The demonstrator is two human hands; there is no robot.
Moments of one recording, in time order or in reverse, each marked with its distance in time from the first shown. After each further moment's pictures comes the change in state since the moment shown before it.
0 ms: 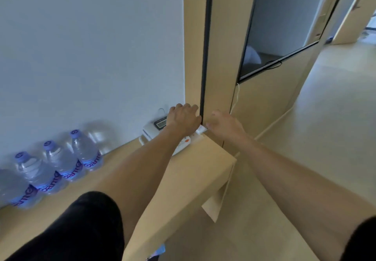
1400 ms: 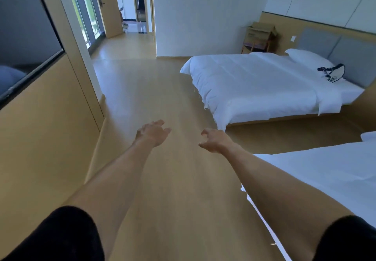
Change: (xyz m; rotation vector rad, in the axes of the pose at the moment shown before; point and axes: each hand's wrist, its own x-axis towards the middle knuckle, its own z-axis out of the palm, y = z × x) left_hand 0.303 0.749 0.099 -0.212 -0.409 0.710; right_hand -0.108 0.644 -0.335 -0.008 0.171 1.063
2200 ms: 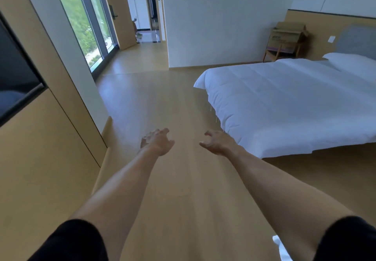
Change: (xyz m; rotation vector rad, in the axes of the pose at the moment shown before) left_hand 0.415 0.050 -0.059 0.091 0.009 -0.069; right_hand 0.445 -0.002 -0.106 0.041 0.017 -0.074
